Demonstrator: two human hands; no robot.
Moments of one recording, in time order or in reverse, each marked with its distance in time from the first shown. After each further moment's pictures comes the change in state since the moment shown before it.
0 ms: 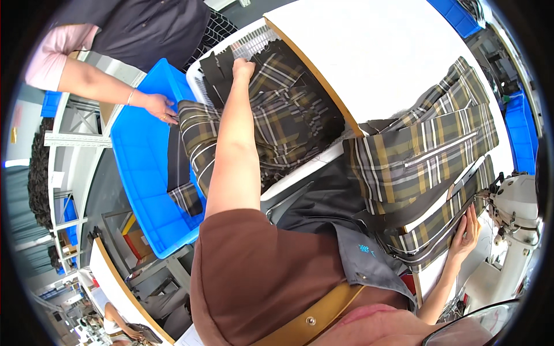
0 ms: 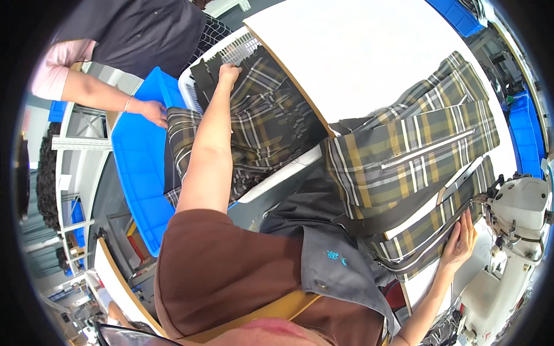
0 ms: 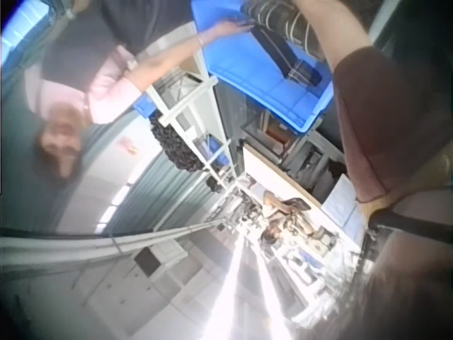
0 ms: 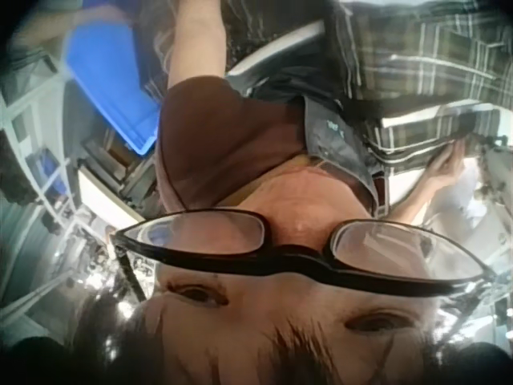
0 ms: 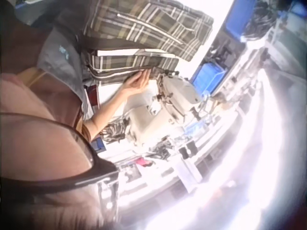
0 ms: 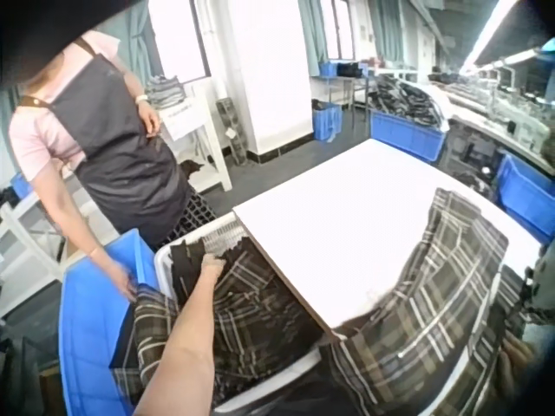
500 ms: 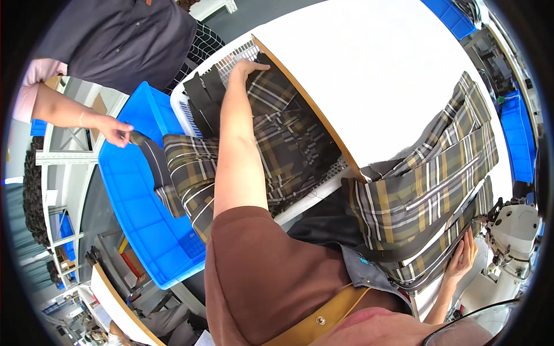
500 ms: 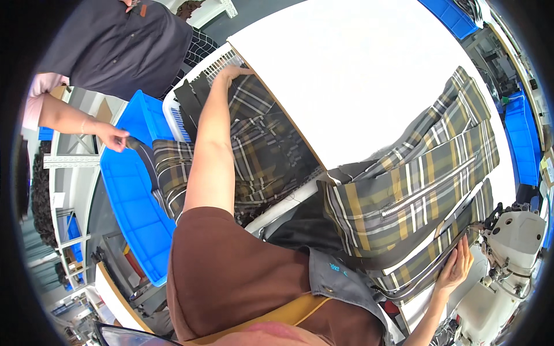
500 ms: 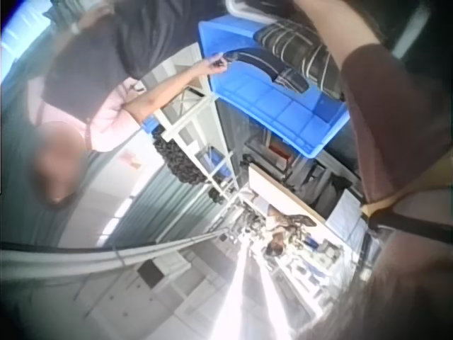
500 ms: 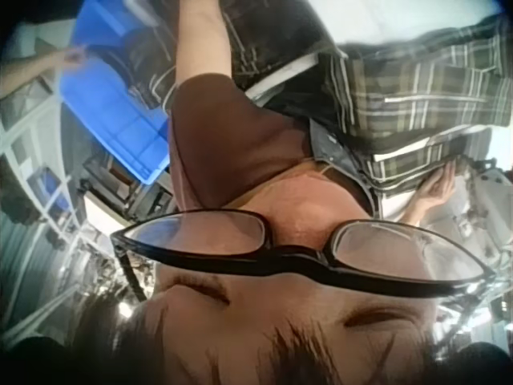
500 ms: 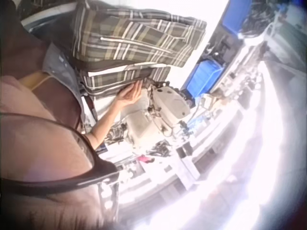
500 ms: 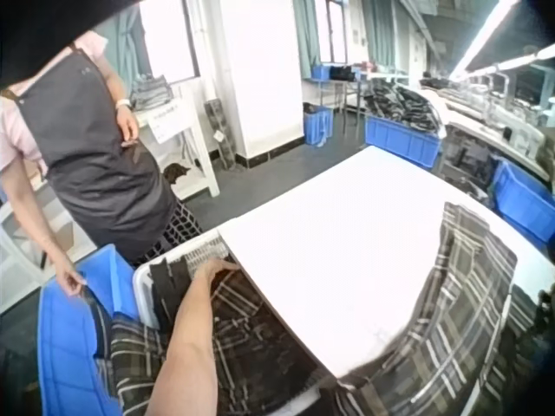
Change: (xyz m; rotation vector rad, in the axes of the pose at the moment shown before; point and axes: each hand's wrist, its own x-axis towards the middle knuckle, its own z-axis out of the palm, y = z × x) left_hand 0.063 0.051 0.040 0.007 -0.500 -0.007; right_hand 0.002 -0.011 -0.007 -0.030 -0.057 0.053
